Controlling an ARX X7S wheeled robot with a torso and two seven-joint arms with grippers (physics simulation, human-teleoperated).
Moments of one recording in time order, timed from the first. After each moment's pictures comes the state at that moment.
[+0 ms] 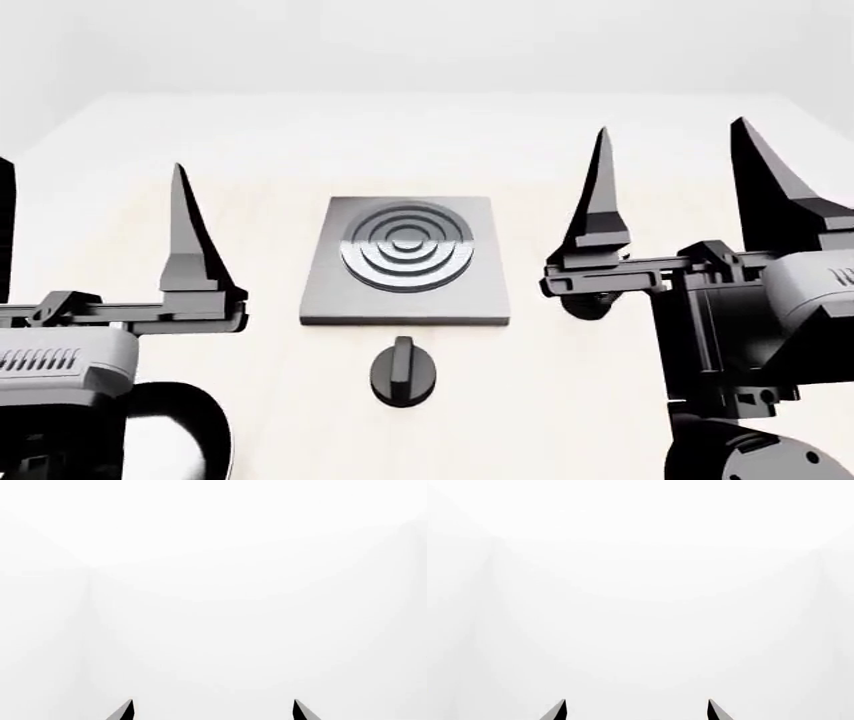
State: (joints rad) left arm -0.14 -0.33 -0.04 0.91 -0.17 -0.40 -0.22; right arm 0.34 0.25 -0.08 -0.88 0.22 0.55 0.21
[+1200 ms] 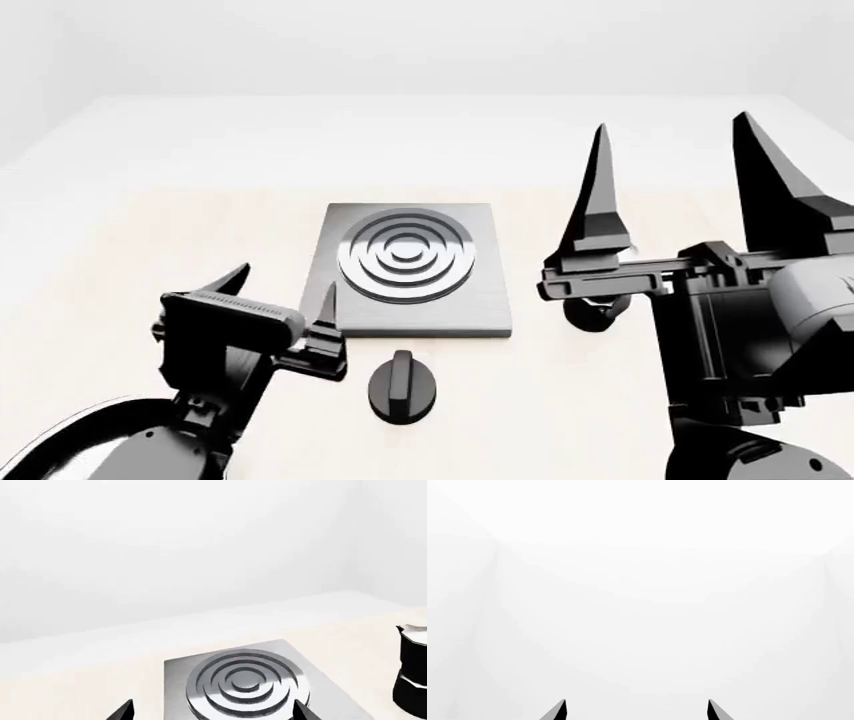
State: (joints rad) left arm -0.22 -0.34 0.13 0.49 -0.33 -0.58 -0.06; right arm 0.34 0.29 -0.11 -0.90 0.25 0.54 0.25
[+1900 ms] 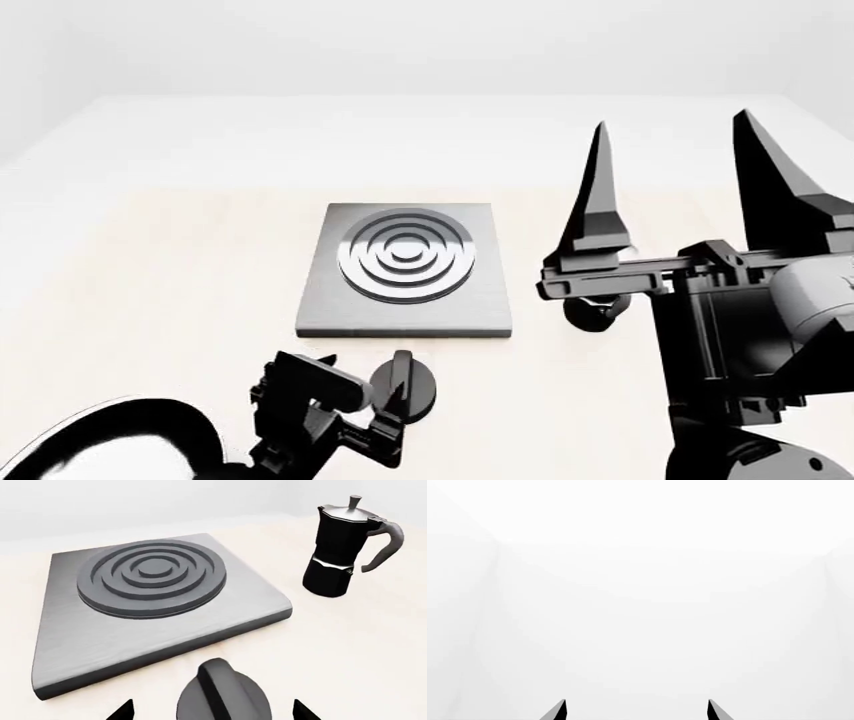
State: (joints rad) left arm -0.18 -0.31 0.30 0.23 -0.37 -0.59 0.08; right arm 0.35 0.31 -0.12 -0.90 0.27 0.54 0.27
